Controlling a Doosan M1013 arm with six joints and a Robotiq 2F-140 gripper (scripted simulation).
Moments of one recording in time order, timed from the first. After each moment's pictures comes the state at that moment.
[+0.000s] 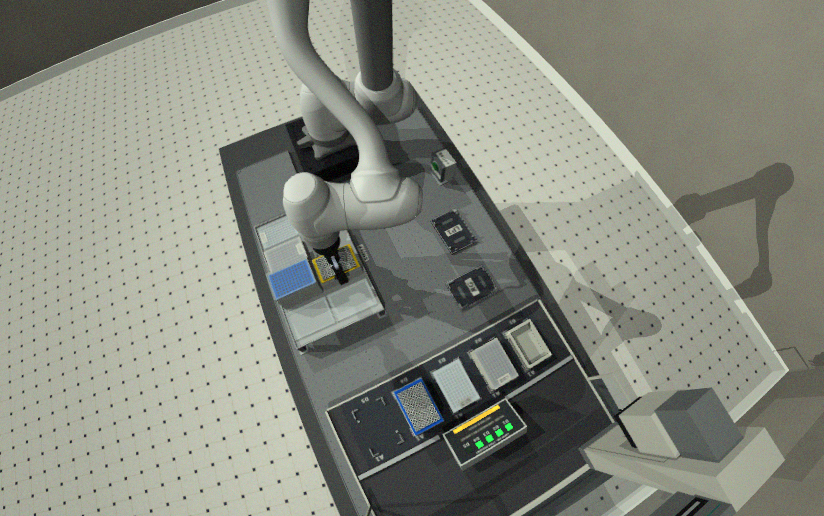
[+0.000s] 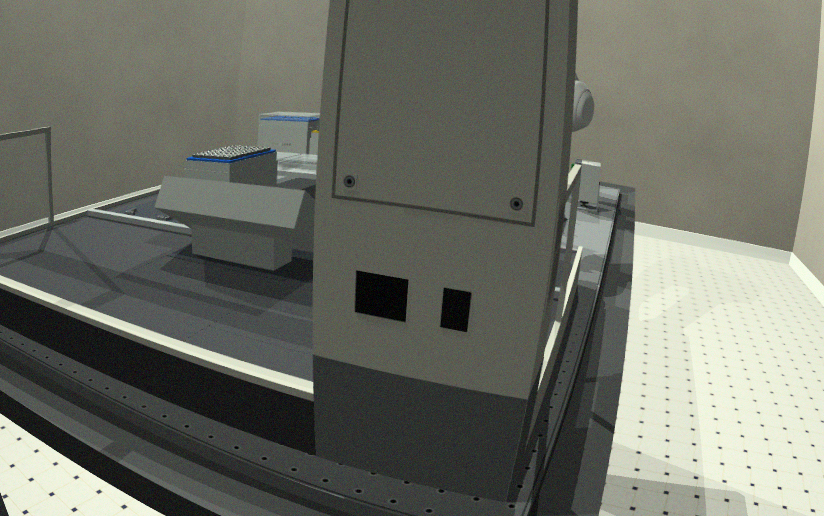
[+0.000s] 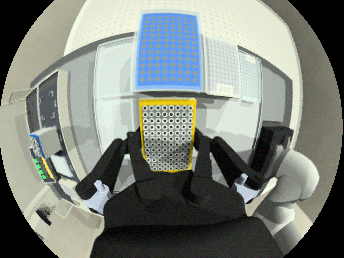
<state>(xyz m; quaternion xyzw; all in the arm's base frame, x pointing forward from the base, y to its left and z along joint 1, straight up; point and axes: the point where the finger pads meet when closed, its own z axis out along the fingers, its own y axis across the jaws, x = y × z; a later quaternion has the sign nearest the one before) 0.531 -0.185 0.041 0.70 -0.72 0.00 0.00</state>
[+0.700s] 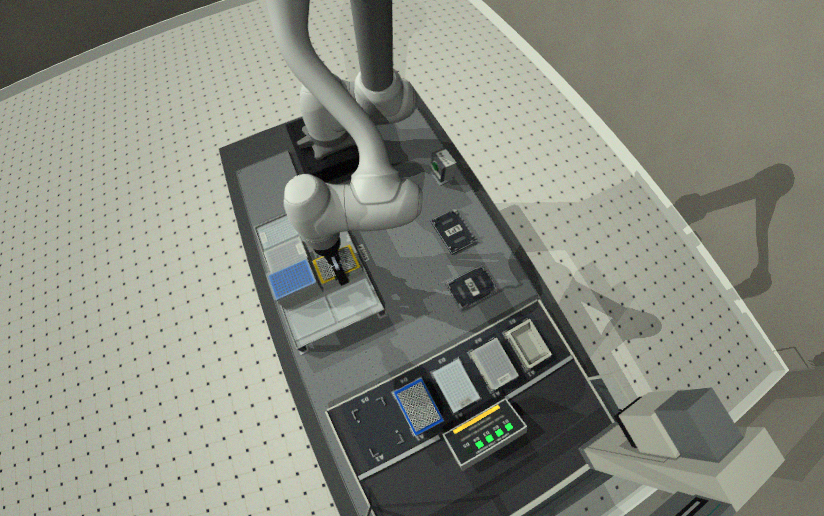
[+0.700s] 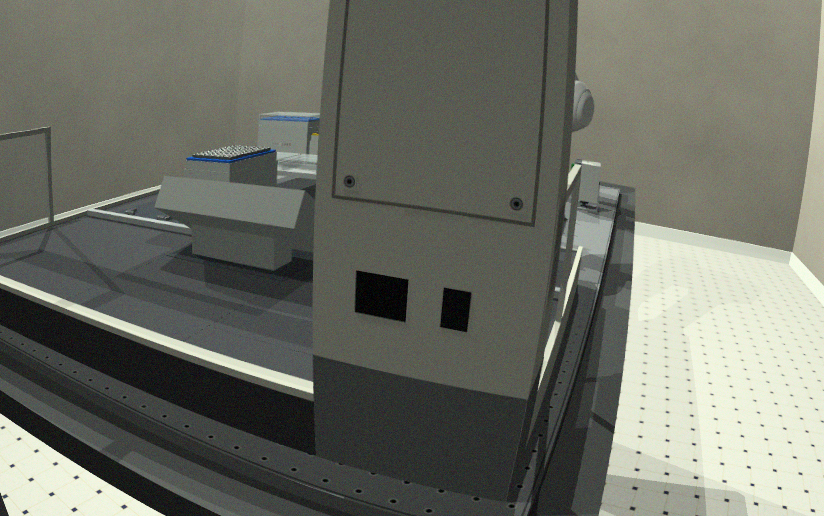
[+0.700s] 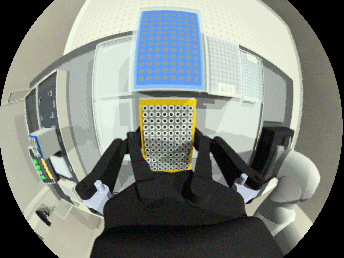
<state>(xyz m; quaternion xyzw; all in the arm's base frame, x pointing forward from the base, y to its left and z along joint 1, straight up) 0.531 -0.185 0.035 0.70 -0.72 0.00 0.00</state>
